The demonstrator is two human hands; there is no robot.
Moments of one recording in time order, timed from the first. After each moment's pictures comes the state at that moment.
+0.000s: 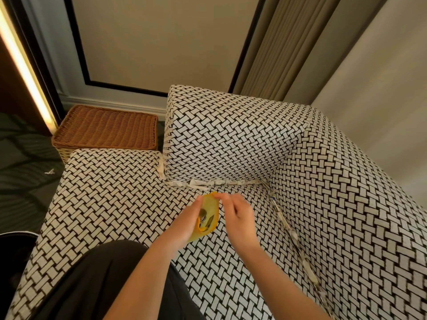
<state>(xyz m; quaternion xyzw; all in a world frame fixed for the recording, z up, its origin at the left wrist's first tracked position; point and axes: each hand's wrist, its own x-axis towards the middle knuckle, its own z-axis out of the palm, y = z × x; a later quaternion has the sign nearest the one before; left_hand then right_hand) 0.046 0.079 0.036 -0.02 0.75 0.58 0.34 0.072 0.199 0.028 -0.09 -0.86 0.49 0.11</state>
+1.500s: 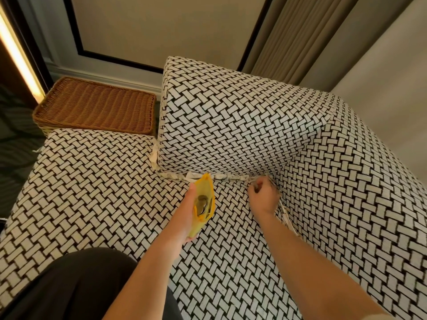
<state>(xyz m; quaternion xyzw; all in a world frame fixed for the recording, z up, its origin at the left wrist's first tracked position) 0.011 0.104 -0.020 -0.20 0.58 0.71 0.35 -0.035 0.324 -0.076 -0.28 -0.93 0.21 0.13</state>
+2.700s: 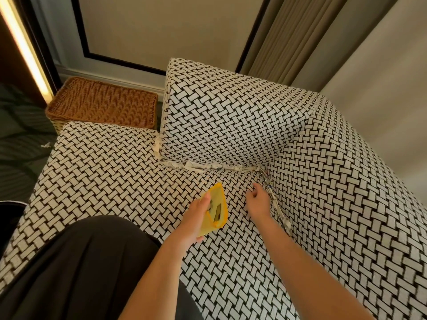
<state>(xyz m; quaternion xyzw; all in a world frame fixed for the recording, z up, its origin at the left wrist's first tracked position) 0.062 0.117 -0.023 -0.12 0.62 0.68 0.36 0.031 0.303 -0.046 -0.30 -0.87 0.39 0.03</state>
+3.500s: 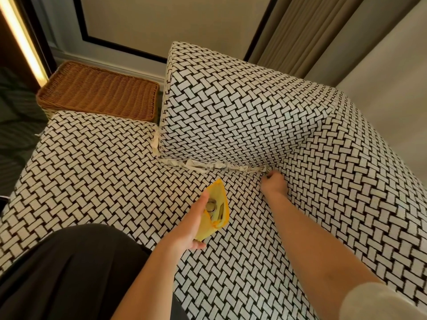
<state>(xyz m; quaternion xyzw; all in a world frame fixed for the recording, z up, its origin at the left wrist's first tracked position) 0.045 0.115 -0.034 -0.13 0.58 0.68 0.43 -0.043 0.356 -0.054 -0.37 -0.91 0.21 0.03</state>
